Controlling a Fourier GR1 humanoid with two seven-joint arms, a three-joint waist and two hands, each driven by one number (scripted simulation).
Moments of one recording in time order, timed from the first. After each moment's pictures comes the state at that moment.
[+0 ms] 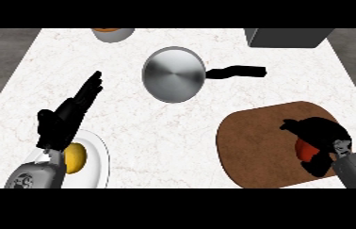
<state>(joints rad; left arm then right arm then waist) -0.13 0.23 -0.04 -1.60 -0.02 -0.10 0.20 -0.24 -0.68 0.37 -1.35 0.98 0.75 -0.02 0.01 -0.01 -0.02</state>
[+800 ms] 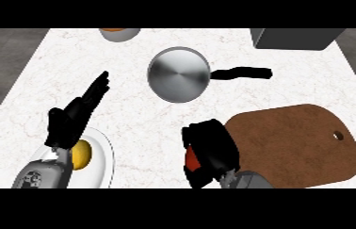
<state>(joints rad) -0.15 0.21 -0.07 -1.59 -0.04 -0.11 0.21 -0.27 -0.06 0.63 -1.67 1.05 0.40 0.49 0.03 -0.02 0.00</state>
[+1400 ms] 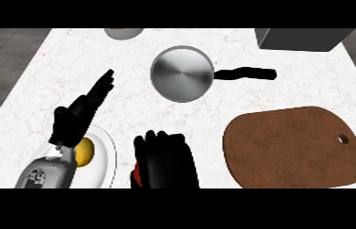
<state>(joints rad) -0.17 0.20 -0.09 -1.60 -0.05 -0.11 0.22 -0.54 -0.01 0.99 -1.73 1.15 -0.05 1.03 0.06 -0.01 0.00</state>
